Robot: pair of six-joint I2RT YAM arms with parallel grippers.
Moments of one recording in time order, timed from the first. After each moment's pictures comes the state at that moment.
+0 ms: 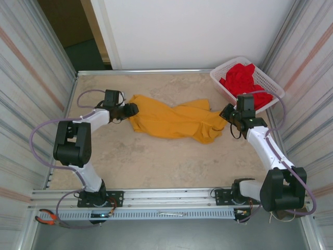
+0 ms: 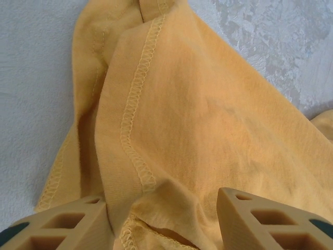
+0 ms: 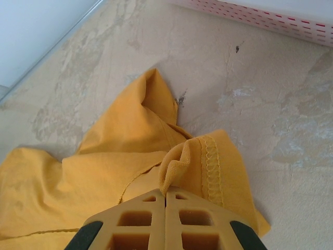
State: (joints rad) left arm -0.16 1.75 1.05 -0.17 0.31 -0.46; right arm 0.08 1.21 0.86 -0.38 -0.08 0.67
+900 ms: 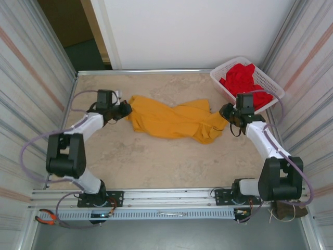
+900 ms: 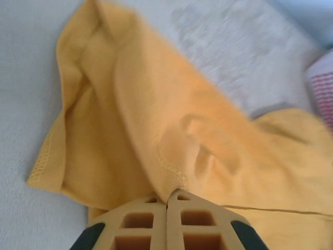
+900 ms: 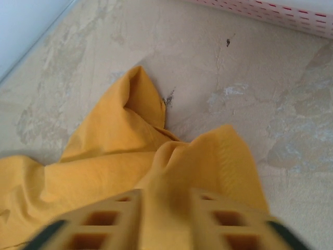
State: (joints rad) left arm -0.11 1.55 0.98 -0.17 0.42 -0.52; right arm 0.05 1.33 0.89 -0.36 -0.11 0.65
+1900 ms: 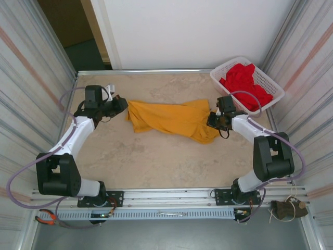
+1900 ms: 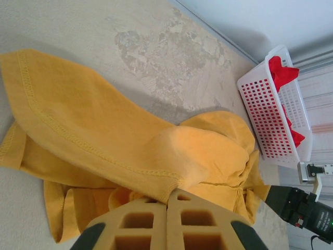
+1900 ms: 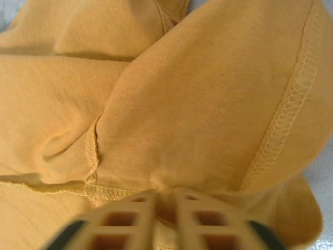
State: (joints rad) left arm -0.08 1.38 1.01 -0.30 0.53 -0.57; right arm 0.20 1.53 0.91 -0.41 -0.12 0.51
